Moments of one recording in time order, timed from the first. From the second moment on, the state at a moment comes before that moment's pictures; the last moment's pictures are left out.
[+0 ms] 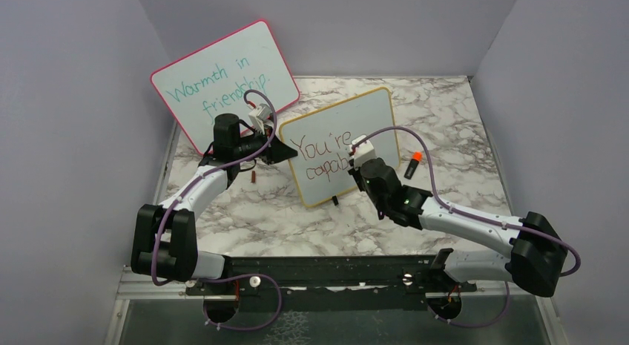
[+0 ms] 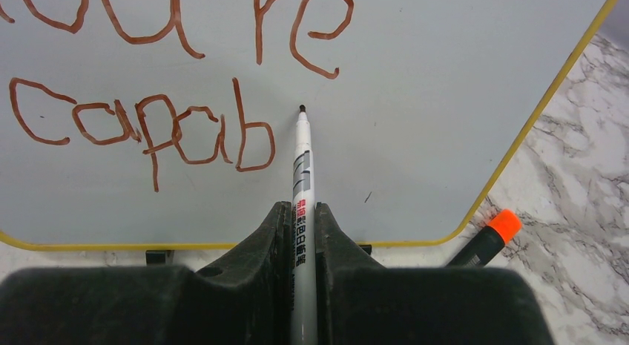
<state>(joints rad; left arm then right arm) -0.18 1.37 0.79 0.19 0.90 -0.34 0.92 1.21 0.70 0.08 0.58 -0.04</state>
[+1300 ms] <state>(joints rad) -0.18 1.38 0.79 0.18 0.90 -0.33 0.92 1.21 0.72 -0.14 0.51 0.08</state>
